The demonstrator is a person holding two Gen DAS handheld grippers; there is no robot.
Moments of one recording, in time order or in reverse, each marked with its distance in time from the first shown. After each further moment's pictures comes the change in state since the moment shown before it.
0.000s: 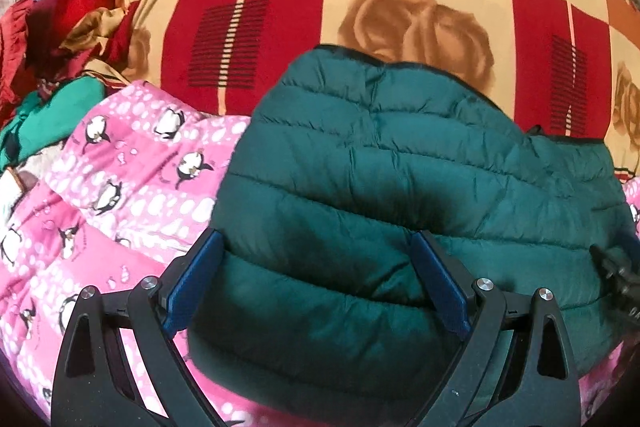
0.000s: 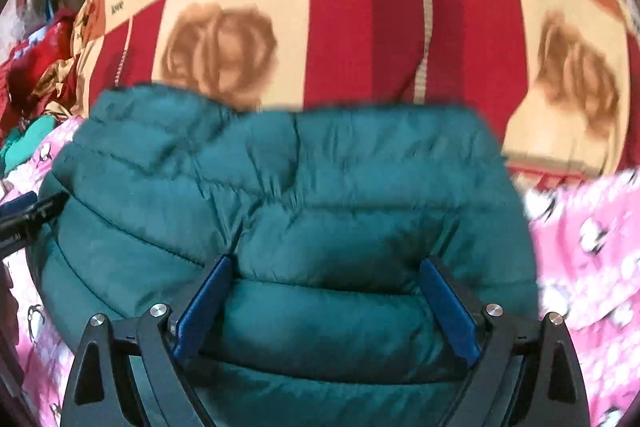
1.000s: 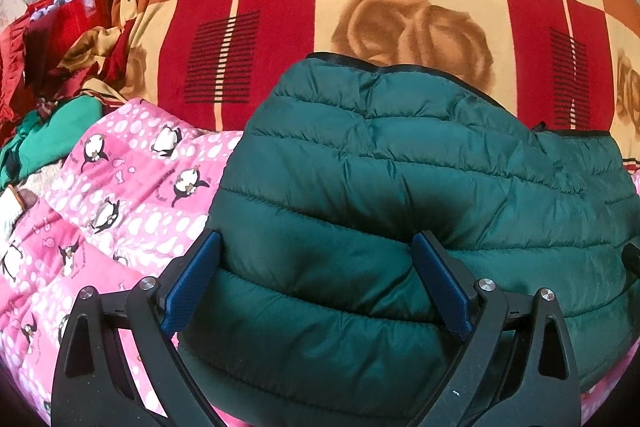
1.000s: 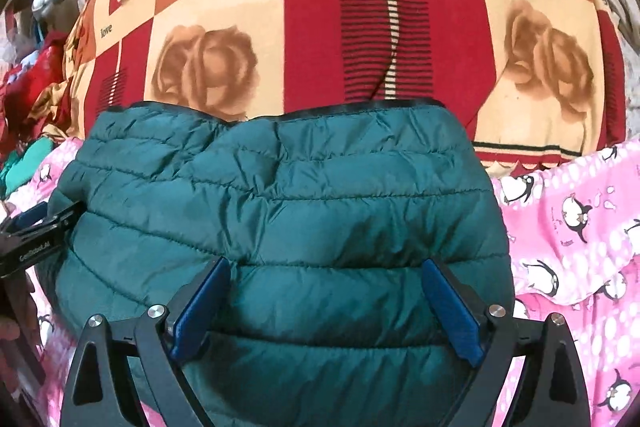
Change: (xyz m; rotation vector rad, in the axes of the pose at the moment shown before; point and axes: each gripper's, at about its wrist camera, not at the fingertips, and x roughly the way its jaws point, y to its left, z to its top) left arm 0.006 -0.005 0.002 0.050 -0.048 0.027; right arm -0.037 -0.012 -0.005 0.047 -0.048 -0.042
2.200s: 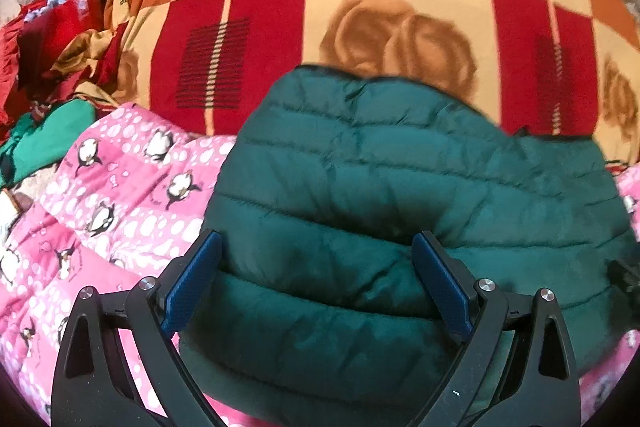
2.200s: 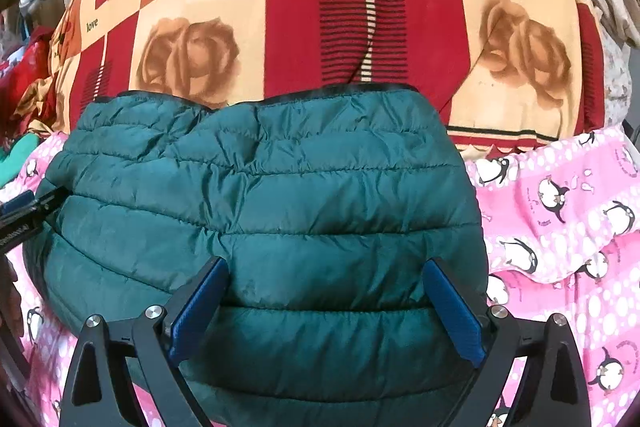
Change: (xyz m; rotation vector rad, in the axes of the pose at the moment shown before) left arm -0.017 0.002 0.008 -0.004 -0.001 -0.074; right arm -0.006 -0.003 -0.013 0.016 0.031 -0.066
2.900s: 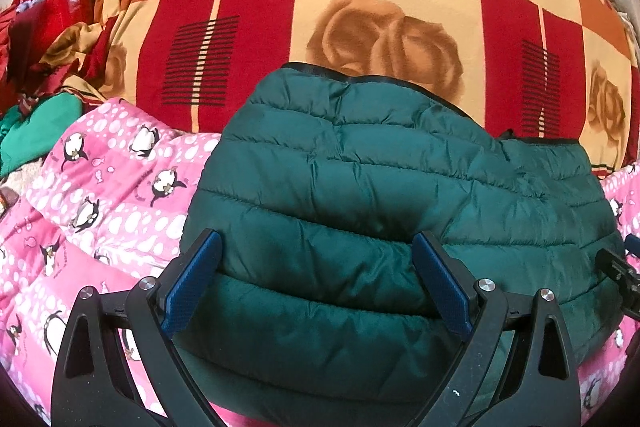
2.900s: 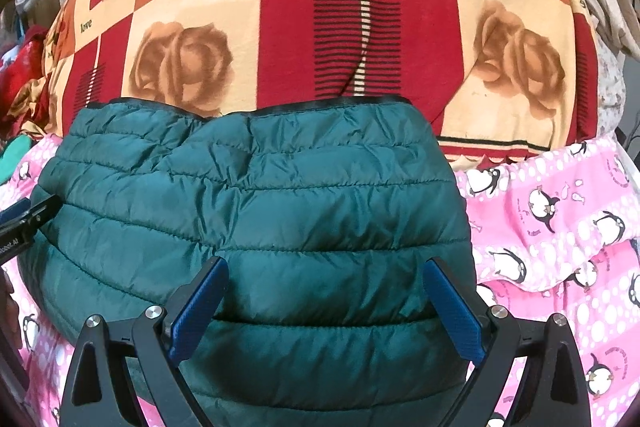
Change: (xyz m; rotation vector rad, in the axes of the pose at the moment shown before) left arm 0.001 0.000 -0.001 -0.016 0.018 -0.054; right arm -0.002 0.000 0.009 -0.008 -0.005 -0.036
